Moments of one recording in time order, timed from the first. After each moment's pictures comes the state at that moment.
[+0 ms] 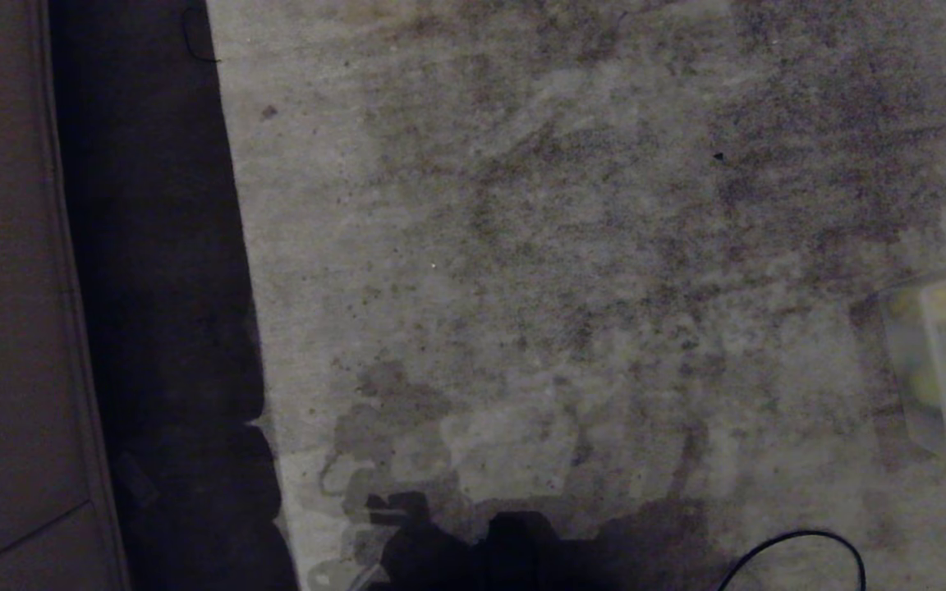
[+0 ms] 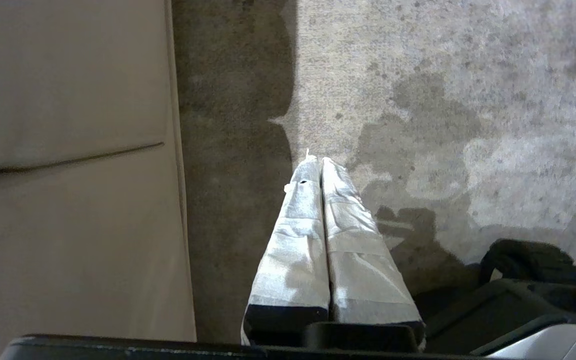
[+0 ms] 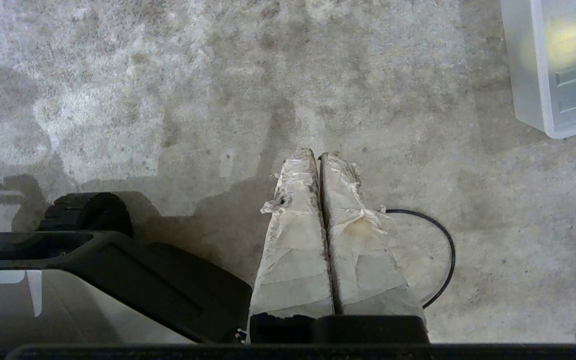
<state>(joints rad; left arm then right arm) 0.00 0.00 0.00 0.00 0.05 -0.07 0.01 0.00 -0.04 0.10 0.01 0.03</state>
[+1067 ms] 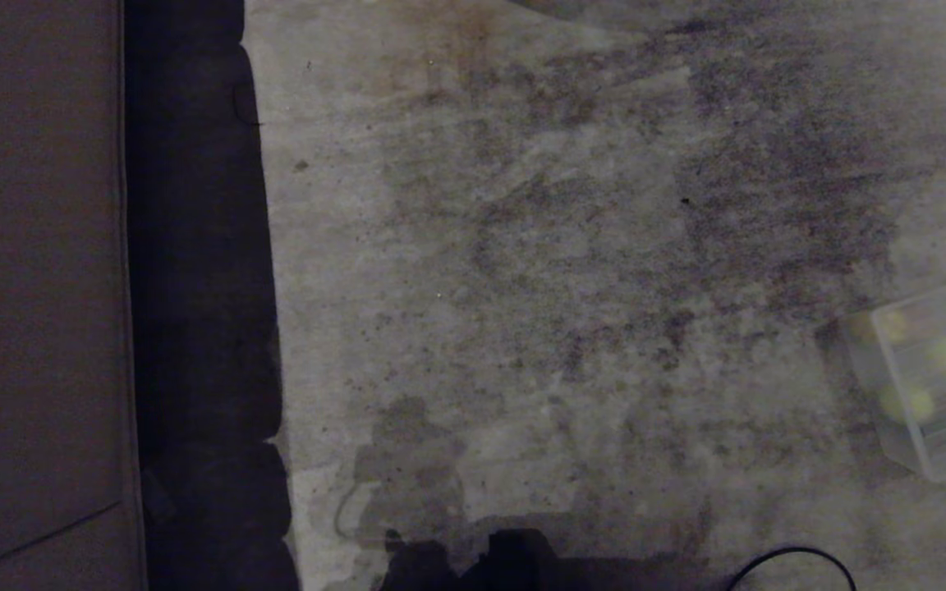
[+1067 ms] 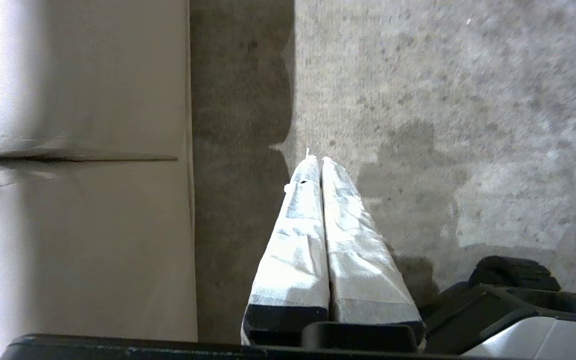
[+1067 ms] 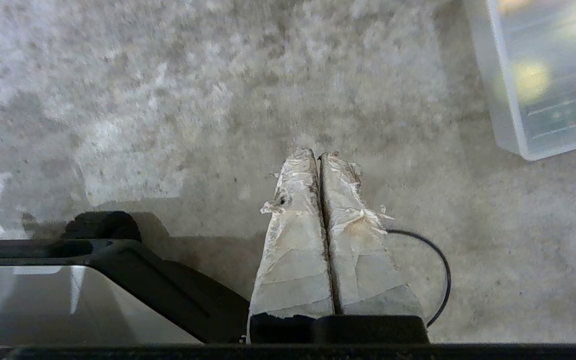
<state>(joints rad) 0.00 0.00 0.00 0.00 0.05 -0.06 0.01 0.00 -0.04 0.10 0.01 0.03</state>
